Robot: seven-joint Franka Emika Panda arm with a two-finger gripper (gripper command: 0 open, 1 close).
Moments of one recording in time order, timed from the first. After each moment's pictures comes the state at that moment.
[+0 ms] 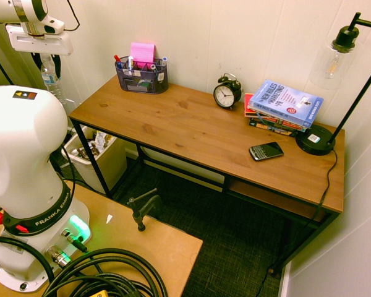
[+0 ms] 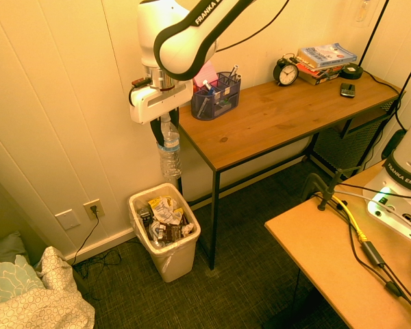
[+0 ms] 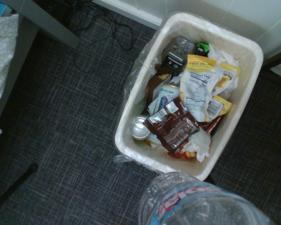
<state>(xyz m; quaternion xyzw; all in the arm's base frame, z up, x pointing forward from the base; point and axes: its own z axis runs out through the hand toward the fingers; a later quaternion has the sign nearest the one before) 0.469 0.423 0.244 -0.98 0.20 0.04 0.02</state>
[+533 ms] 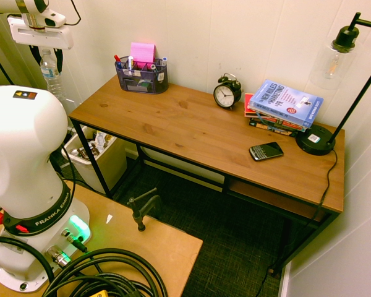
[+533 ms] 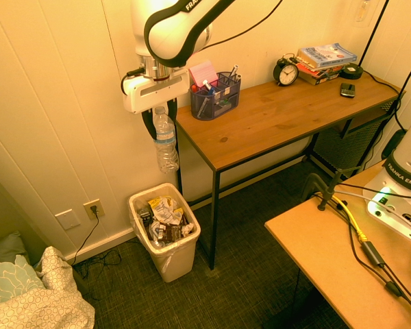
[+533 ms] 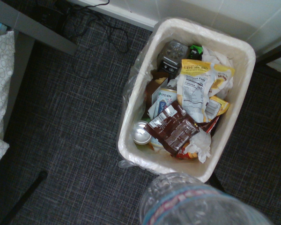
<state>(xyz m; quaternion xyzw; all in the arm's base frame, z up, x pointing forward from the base) 0.489 0.424 0.264 -0.97 0.23 0.04 0.03</state>
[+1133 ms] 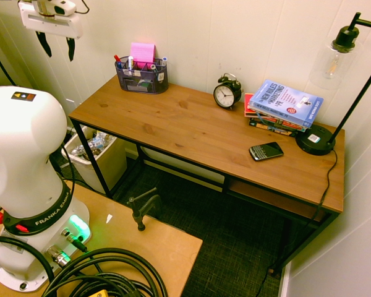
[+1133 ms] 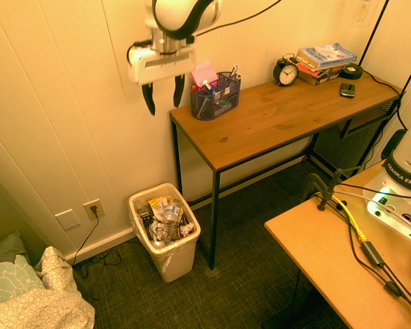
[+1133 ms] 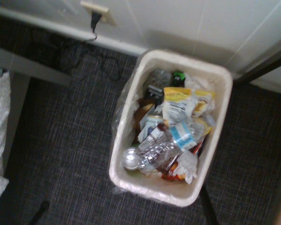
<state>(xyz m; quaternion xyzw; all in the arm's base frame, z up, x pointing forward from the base) 0.527 0.353 0.339 -0.96 0.28 0.00 0.07</state>
